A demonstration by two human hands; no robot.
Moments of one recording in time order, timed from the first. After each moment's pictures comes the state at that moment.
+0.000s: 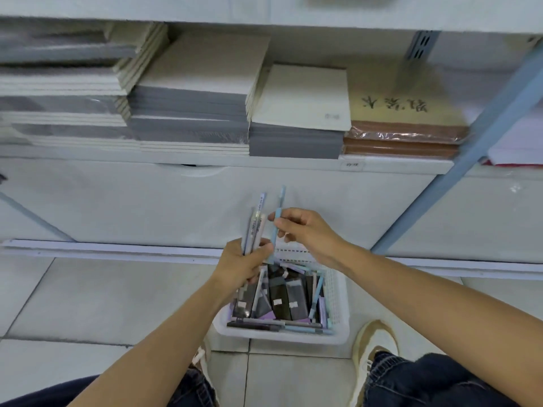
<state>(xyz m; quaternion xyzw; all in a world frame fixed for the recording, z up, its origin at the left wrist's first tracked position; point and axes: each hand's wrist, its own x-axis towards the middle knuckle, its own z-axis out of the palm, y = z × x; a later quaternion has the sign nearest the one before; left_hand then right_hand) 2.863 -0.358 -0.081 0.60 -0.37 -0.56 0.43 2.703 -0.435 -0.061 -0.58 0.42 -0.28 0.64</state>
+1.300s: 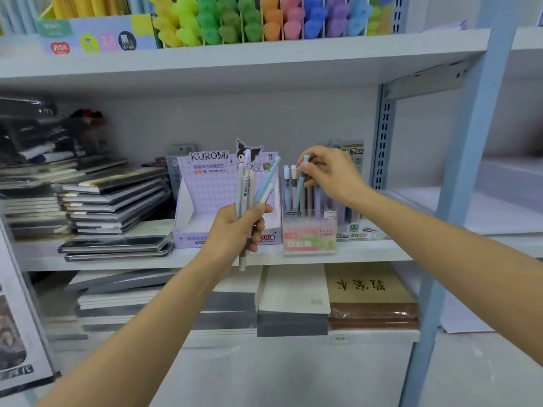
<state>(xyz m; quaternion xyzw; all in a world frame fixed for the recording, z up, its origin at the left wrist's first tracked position) 2.877 -0.452 0.267 0.45 -0.58 -0.36 0.58 2.682 -0.537 0.331 -0.77 0.37 -0.49 0.17</state>
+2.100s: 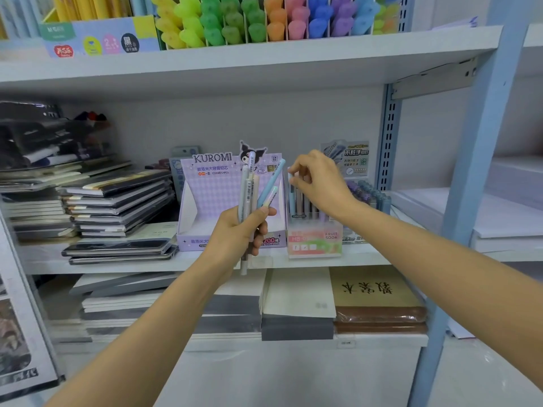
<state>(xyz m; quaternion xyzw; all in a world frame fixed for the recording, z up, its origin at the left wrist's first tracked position) 2.881 -0.453 0.267 0.45 -0.58 -0.36 0.57 2.708 -0.544 0.319 -0.79 0.41 -0.46 -0.02</state>
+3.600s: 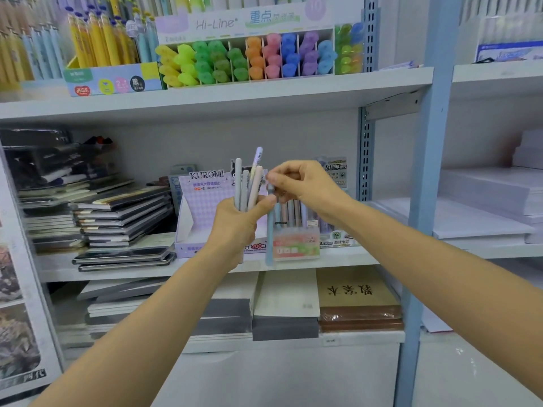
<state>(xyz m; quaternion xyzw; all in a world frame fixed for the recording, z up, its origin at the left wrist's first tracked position) 2.840 -0.419 0.309 0.45 -0.54 -0.33 0.63 2.688 -0.462 0.351 -0.75 0.27 -0.49 0.35</state>
